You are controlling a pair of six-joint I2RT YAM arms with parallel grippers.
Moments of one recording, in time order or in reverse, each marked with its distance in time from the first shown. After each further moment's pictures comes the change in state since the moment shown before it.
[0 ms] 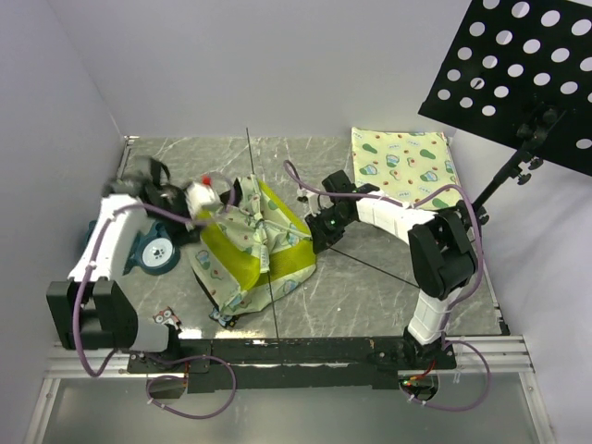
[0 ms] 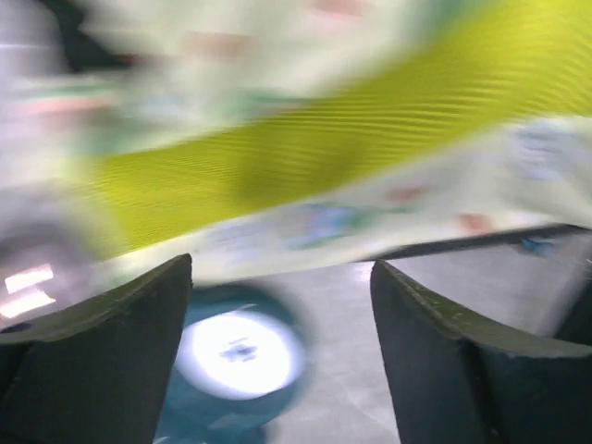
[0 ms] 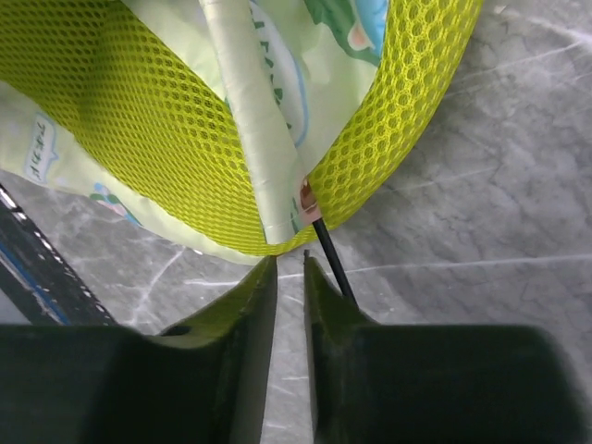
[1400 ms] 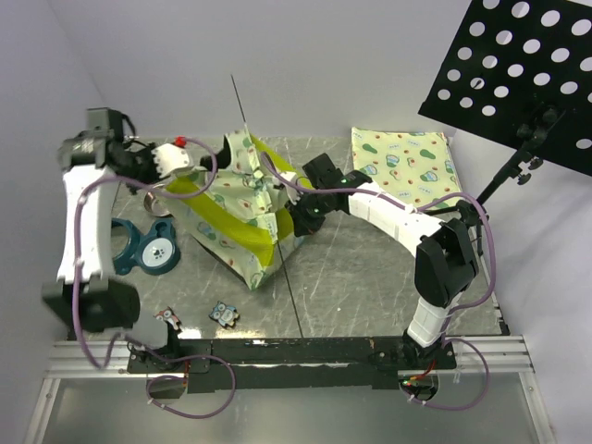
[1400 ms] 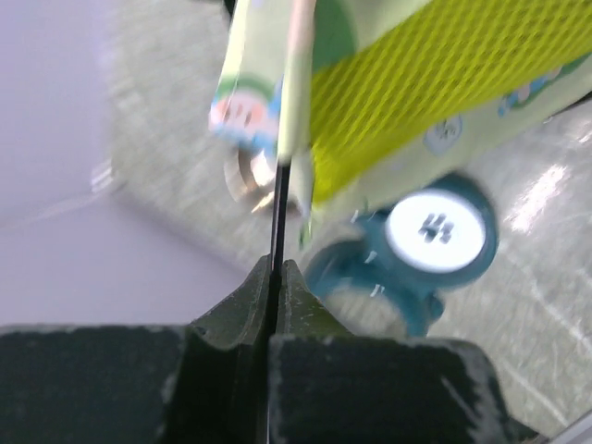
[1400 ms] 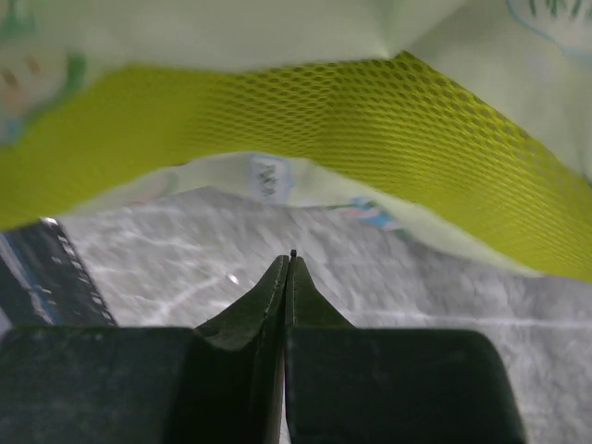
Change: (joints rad) left arm 0.124 0.200 0.598 -0.186 -0.184 0.182; right arm 0.120 -0.038 0.200 -0.084 0.048 -0.116
